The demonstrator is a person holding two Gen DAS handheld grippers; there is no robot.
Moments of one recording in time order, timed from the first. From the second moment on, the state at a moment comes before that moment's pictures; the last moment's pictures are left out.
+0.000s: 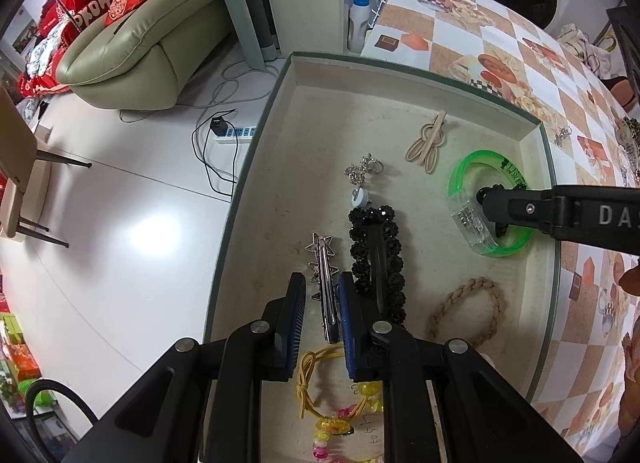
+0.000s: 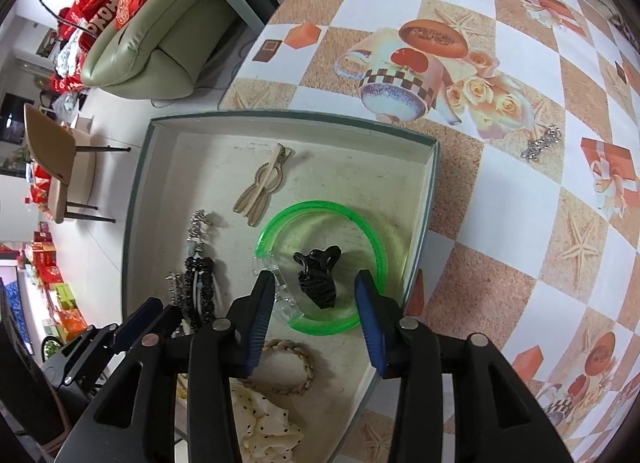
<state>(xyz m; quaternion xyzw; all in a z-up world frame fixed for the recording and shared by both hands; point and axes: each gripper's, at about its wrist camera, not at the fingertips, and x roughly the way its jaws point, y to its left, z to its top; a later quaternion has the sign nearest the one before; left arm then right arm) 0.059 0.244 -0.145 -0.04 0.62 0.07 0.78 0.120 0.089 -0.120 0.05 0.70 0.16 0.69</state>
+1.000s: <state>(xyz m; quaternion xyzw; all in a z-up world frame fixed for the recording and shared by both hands) 0.012 0.232 -0.068 -0.03 0.60 0.07 0.79 0.049 0.042 -0.016 0.01 0.66 0.13 0.74</state>
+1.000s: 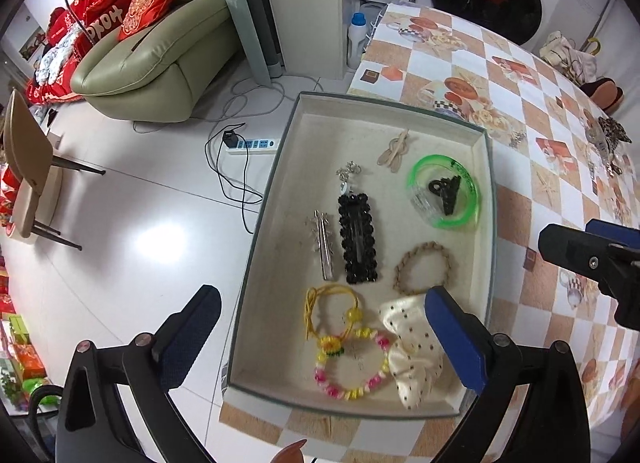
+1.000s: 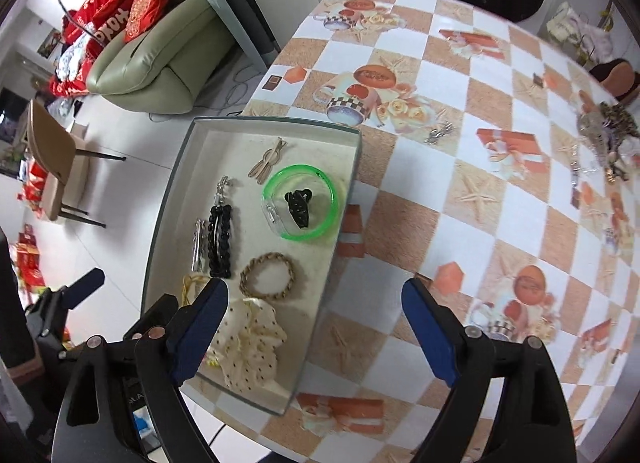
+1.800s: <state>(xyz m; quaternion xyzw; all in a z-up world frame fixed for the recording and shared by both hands) -0.031 0.219 0.011 -0.04 0.60 0.02 0.80 0.004 0.040 0.062 -0.06 0.65 0.12 0.75</state>
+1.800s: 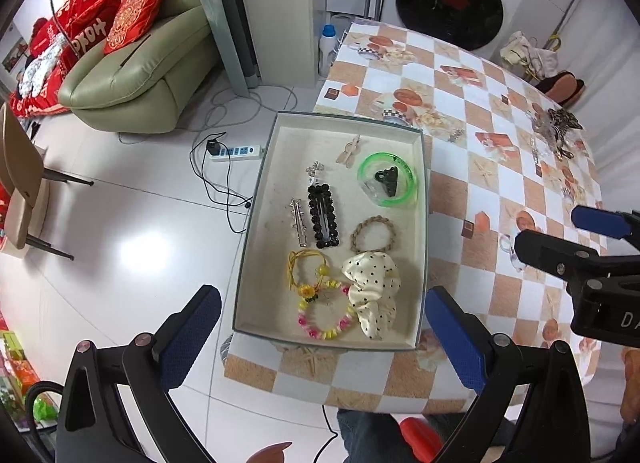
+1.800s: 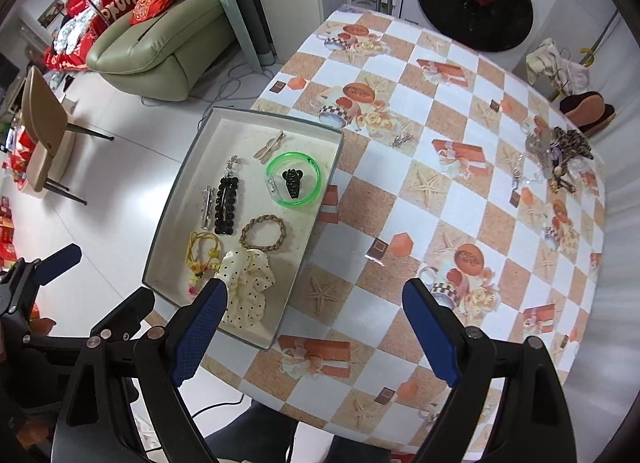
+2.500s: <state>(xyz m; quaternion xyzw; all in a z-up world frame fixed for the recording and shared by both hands) -0.041 0.220 0.028 -0.02 0.60 0.03 0.80 0.002 0.047 0.090 -0.09 0.63 0.11 0.77</state>
